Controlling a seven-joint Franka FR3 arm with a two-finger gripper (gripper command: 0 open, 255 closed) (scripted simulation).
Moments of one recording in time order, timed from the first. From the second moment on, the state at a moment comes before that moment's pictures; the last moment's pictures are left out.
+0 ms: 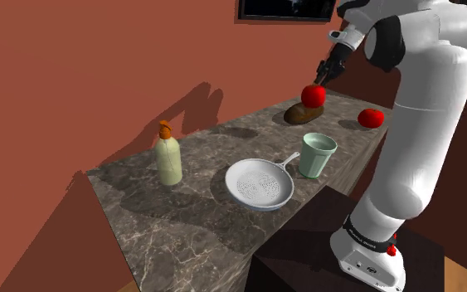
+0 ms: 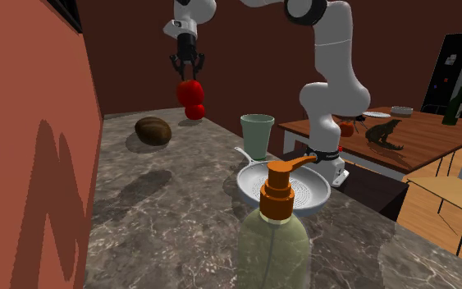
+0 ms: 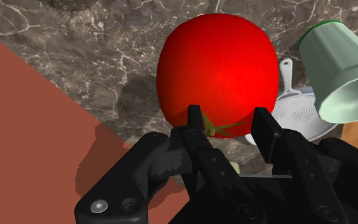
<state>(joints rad) -0.06 0.23 -1.04 -1.57 0.58 1.39 -2.09</state>
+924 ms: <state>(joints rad) -0.34 0.49 -1.00 -1.38 0.72 1.28 -2.28</state>
